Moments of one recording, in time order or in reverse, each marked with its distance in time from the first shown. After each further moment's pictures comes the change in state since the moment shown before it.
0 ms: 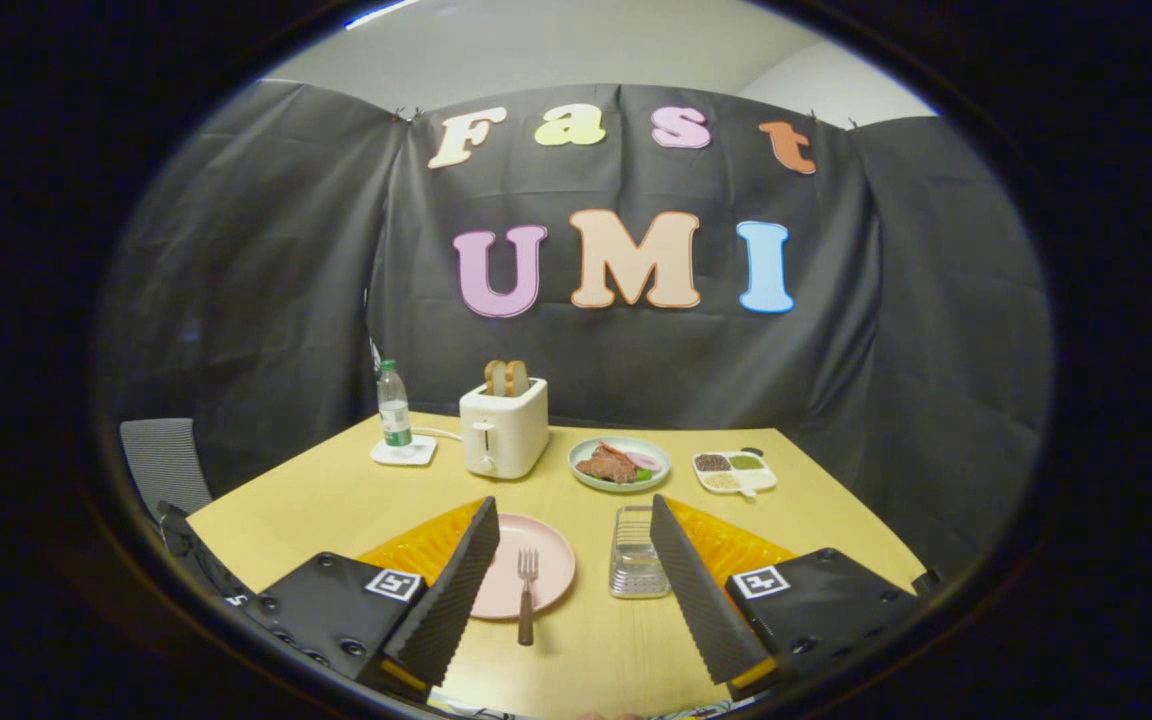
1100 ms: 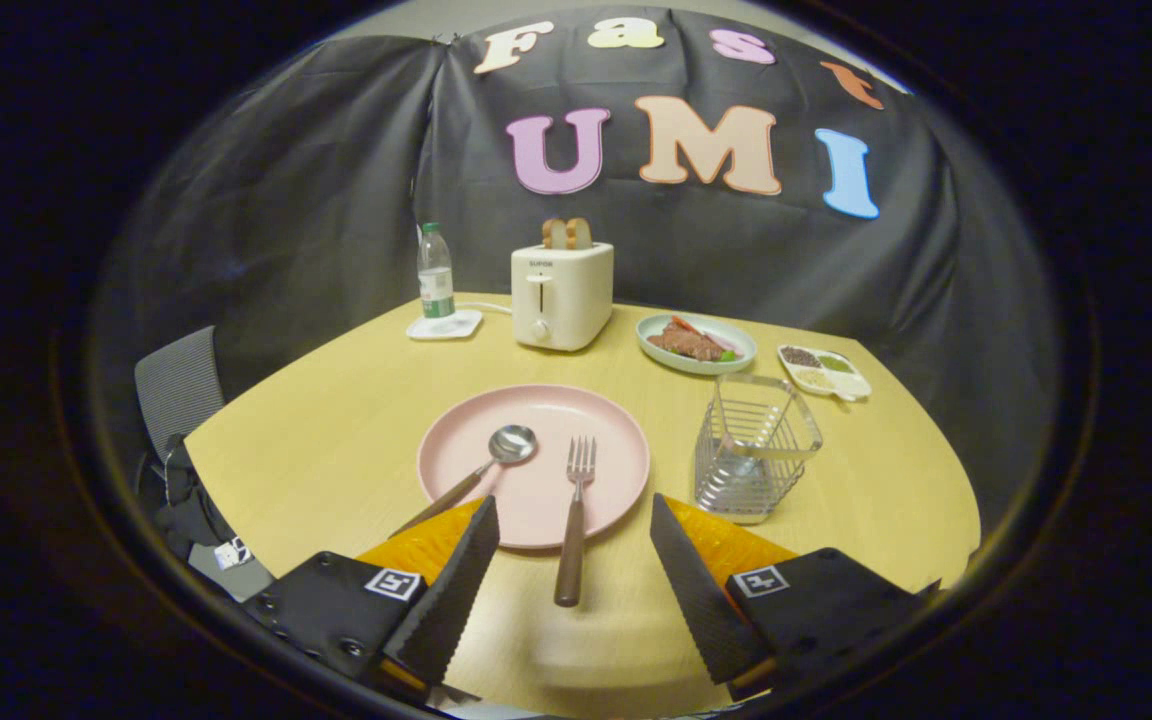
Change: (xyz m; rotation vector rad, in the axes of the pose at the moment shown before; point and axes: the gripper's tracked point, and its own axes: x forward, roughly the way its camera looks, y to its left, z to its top) arm 0.051 0.044 -0.151 -0.057 0.319 0.155
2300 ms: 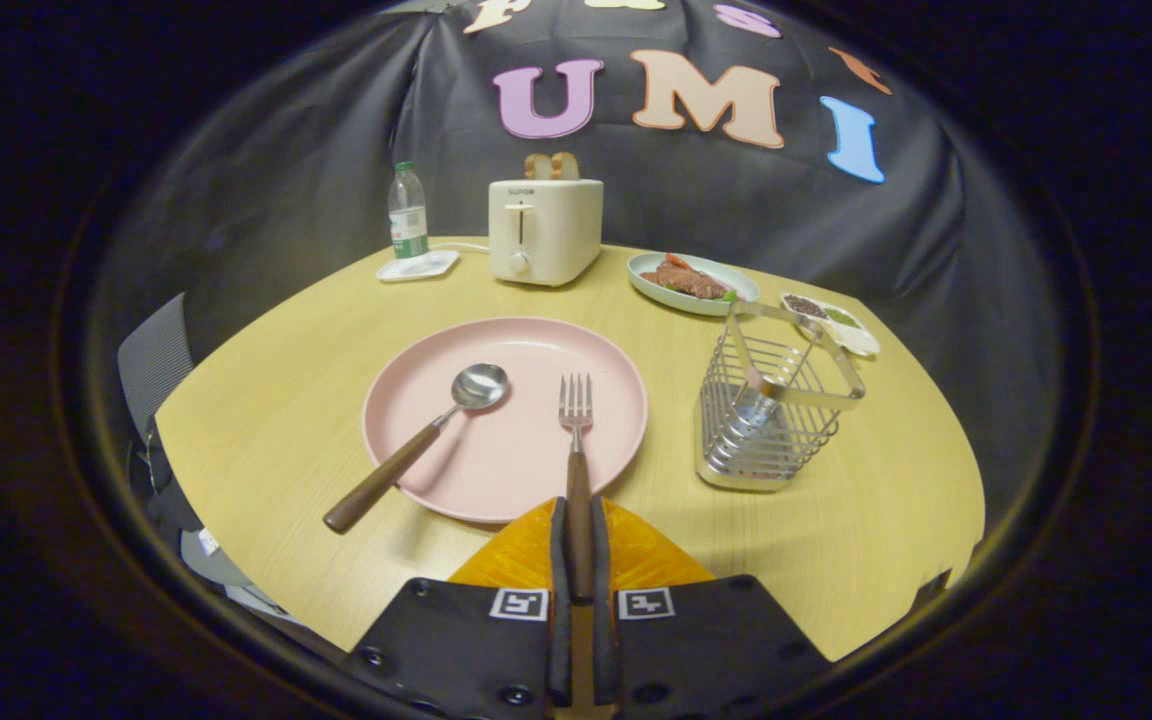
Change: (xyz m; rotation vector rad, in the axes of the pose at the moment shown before) arm 0.028 -0.008 -0.028 -0.020 0.113 -0.054
